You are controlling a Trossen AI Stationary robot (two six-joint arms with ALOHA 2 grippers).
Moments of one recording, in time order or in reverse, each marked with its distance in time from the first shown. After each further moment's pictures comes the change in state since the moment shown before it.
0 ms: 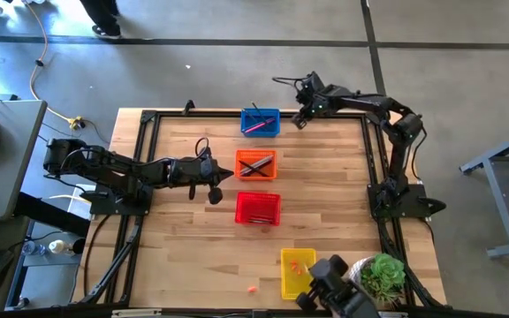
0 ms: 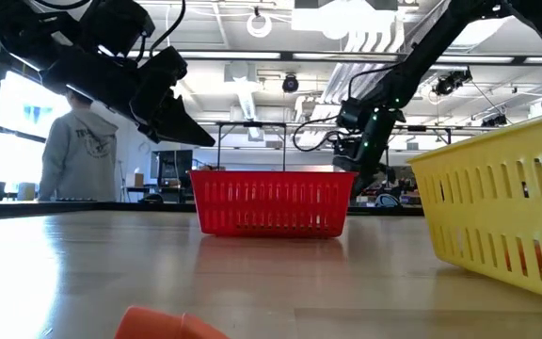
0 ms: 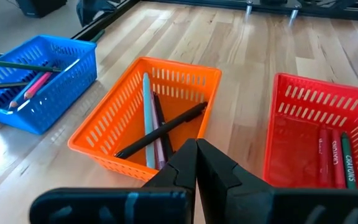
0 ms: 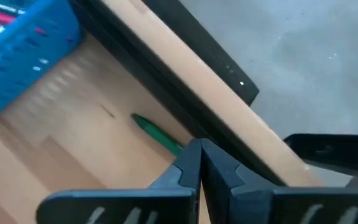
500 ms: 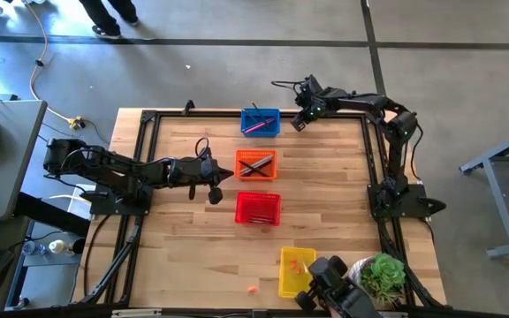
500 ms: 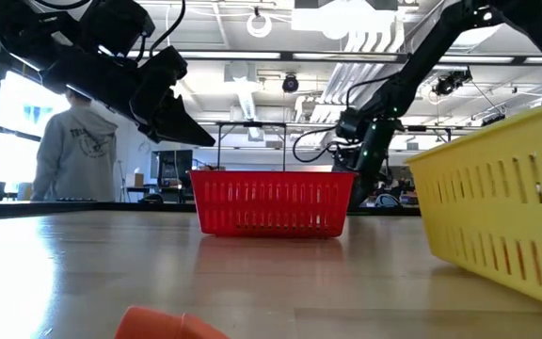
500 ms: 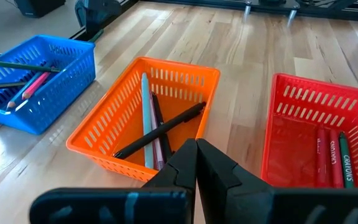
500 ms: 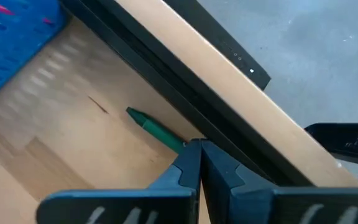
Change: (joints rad) left arm 0.000 0.000 0.000 0.000 0.004 -0.001; right arm -0.012 0.057 -0.001 0.011 -0.020 0.044
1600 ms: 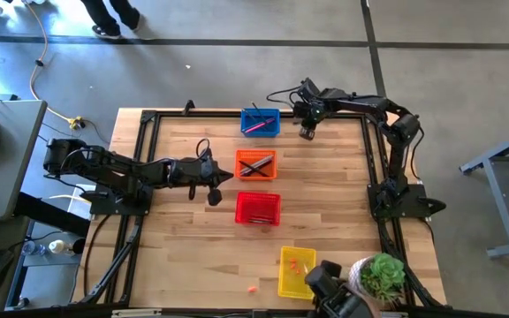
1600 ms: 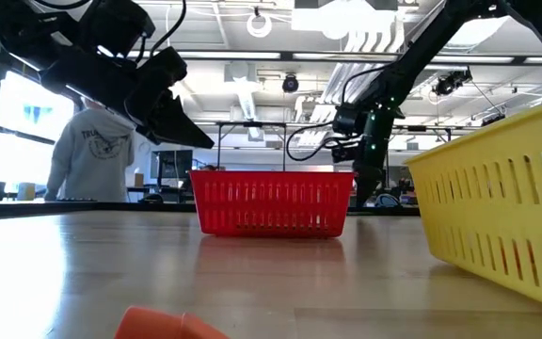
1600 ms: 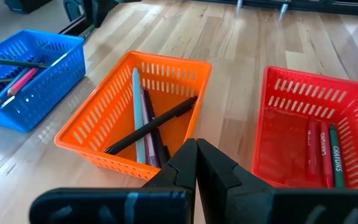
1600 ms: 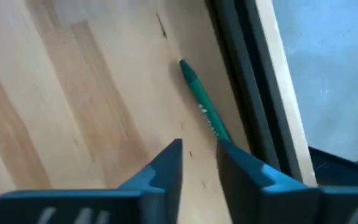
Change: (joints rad) left arm -0.003 0.000 0.000 -0.016 0.029 0.001; right arm 0.053 -0.044 0.013 -0.175 0.061 -0.464
